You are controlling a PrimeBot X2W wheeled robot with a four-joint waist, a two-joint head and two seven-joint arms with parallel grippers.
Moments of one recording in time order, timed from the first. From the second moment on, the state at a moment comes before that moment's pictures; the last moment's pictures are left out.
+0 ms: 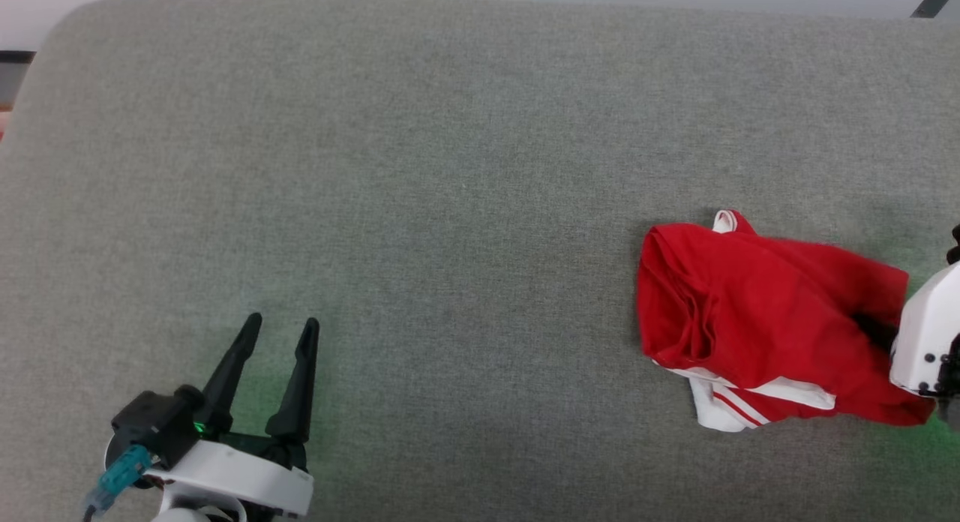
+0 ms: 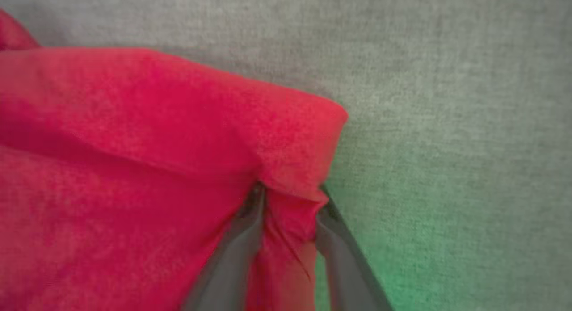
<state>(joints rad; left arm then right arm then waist) -0.10 0.31 -0.15 0.11 -0.48 -0.13 -0.26 -0.44 -0.36 -0.06 0.33 0.48 0.13 0.90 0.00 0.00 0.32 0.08</state>
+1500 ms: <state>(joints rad) -0.31 0.50 -0.09 -0.19 -0.38 -0.13 -0.26 -0.74 -0.53 -0.23 0.54 0.34 0.13 0.34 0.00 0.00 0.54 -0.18</state>
